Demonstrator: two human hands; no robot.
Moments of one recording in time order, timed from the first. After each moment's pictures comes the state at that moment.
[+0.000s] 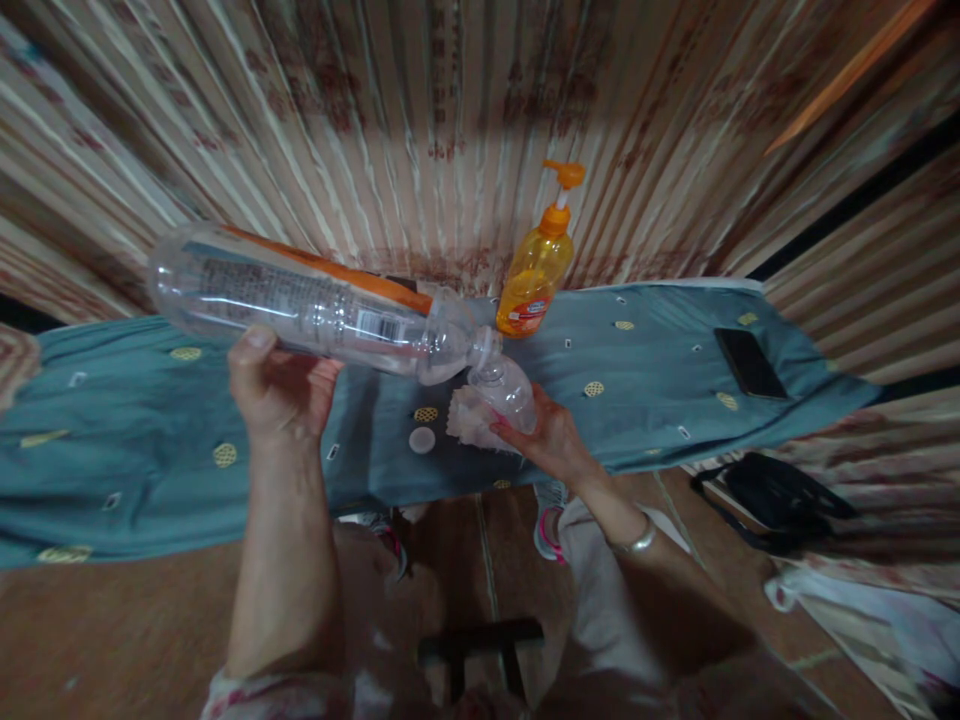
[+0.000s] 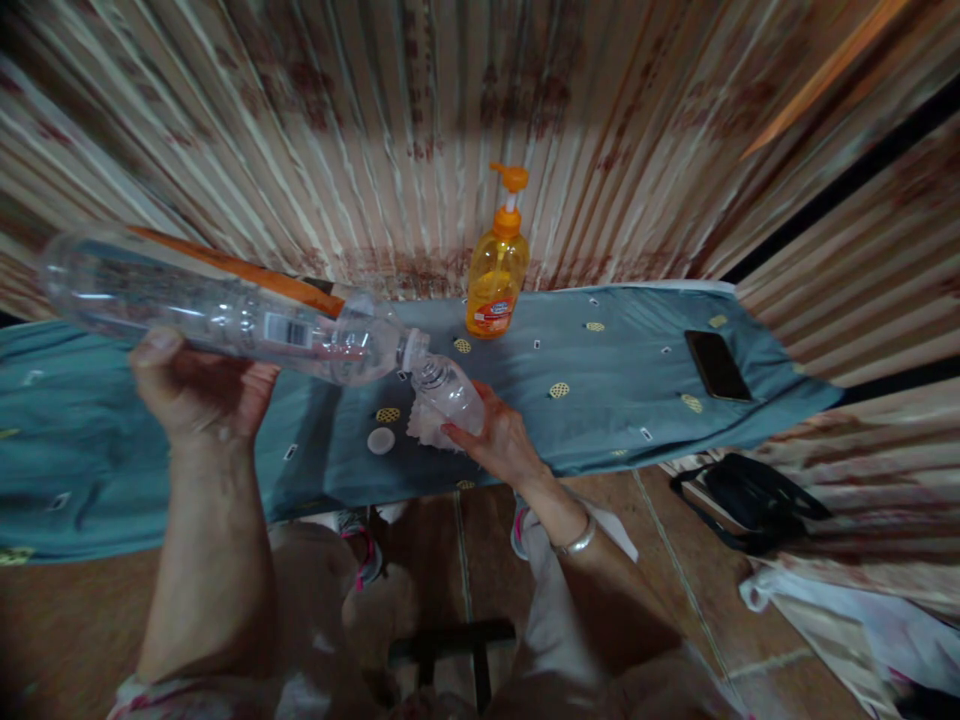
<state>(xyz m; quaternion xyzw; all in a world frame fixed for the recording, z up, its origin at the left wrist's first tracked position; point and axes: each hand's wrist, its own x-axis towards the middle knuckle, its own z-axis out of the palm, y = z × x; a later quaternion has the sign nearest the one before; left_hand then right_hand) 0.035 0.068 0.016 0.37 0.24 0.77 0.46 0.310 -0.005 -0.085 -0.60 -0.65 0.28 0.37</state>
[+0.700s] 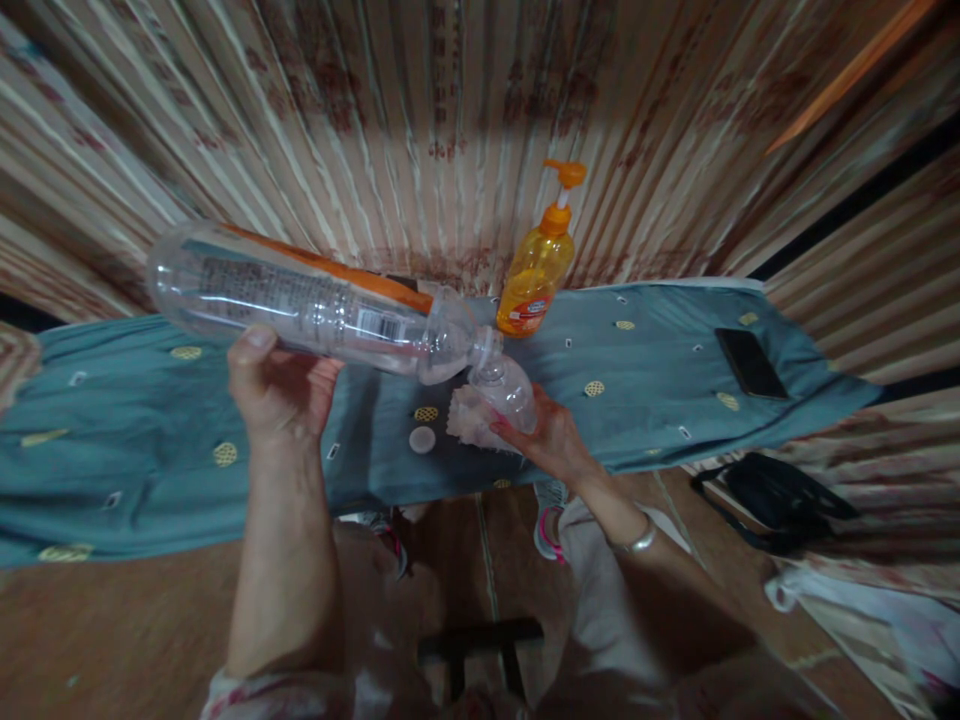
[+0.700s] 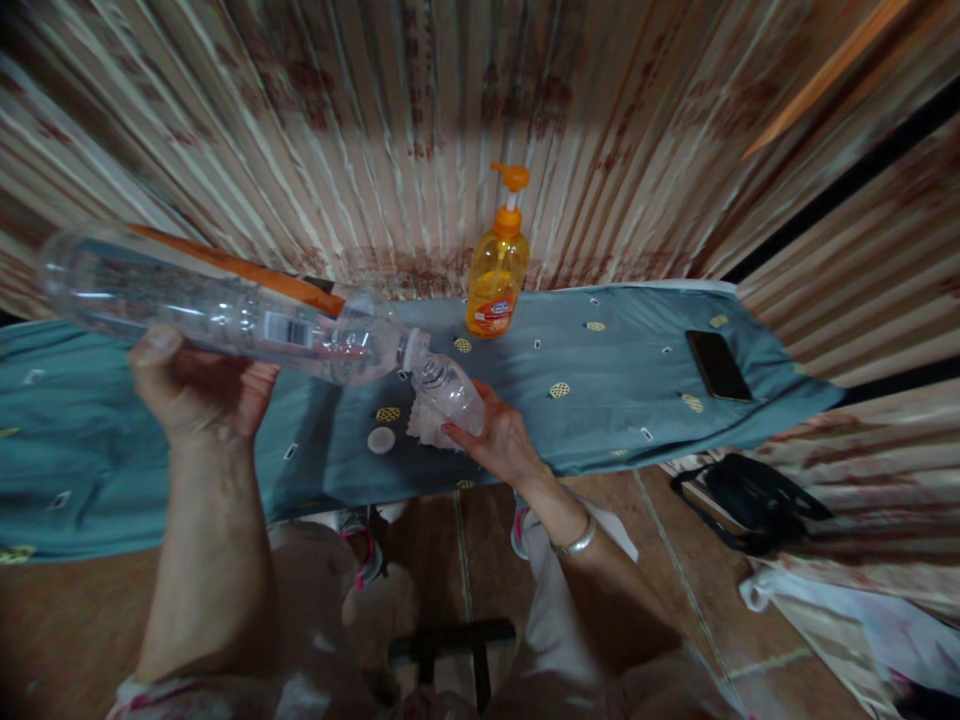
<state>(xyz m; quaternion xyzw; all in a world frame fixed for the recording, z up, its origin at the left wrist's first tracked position) 0.036 0.066 0.019 0.38 0.25 0.76 0.46 0.311 -0.005 -0.083 -0.59 -0.65 0.29 0.37</state>
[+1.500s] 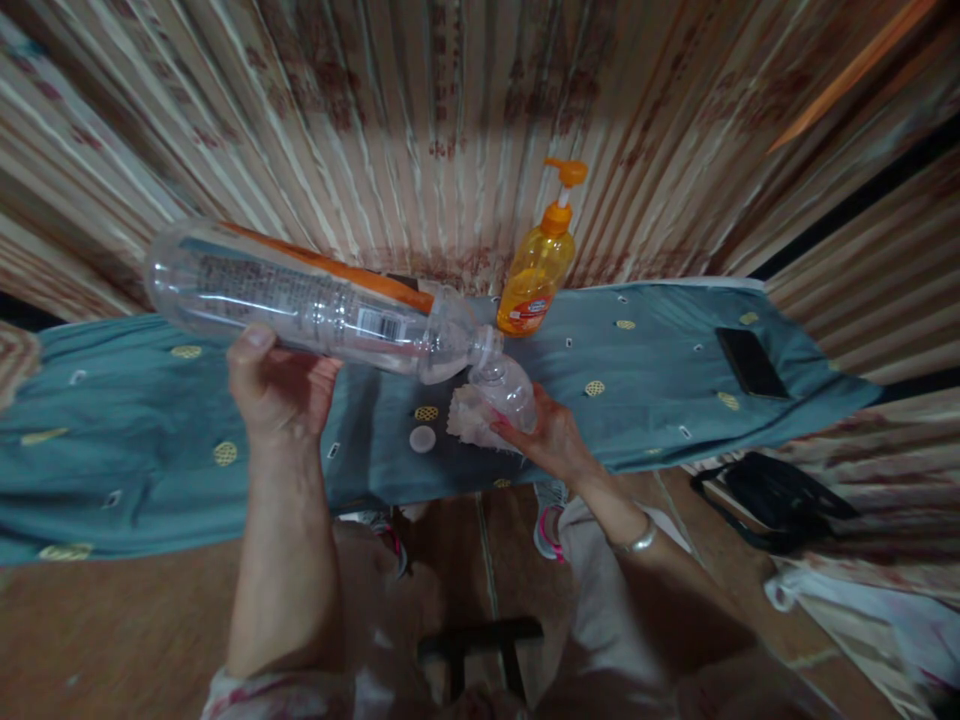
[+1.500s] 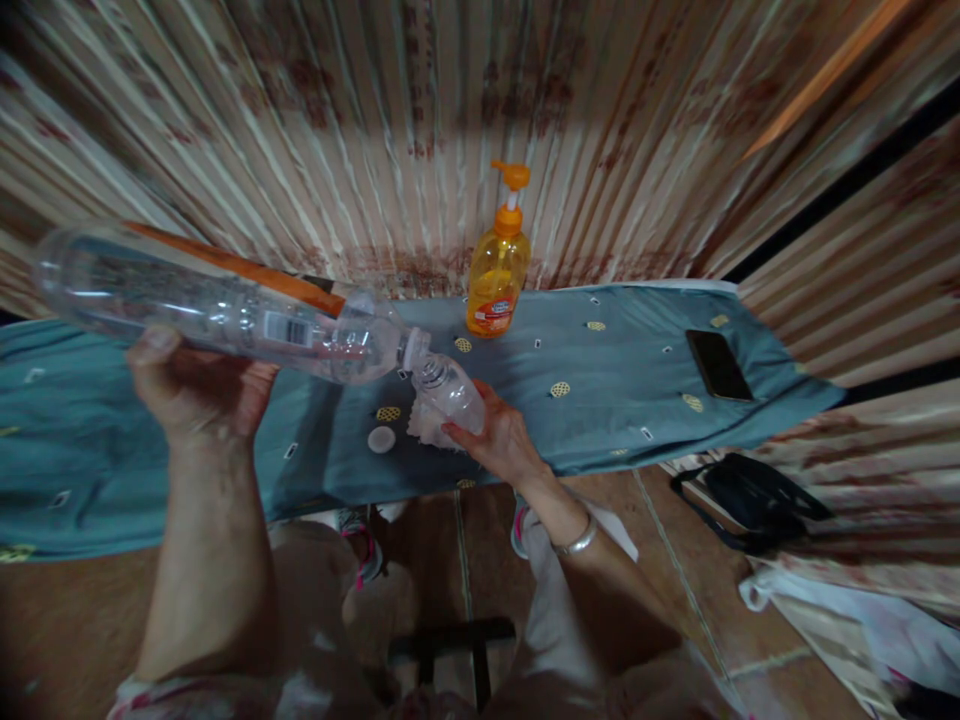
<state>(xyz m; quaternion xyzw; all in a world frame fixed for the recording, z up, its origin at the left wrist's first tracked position) 0.035 0.065 0.020 0.39 0.25 0.76 0.46 0.310 -0.006 -0.078 -0.60 -0.65 0.30 0.36</state>
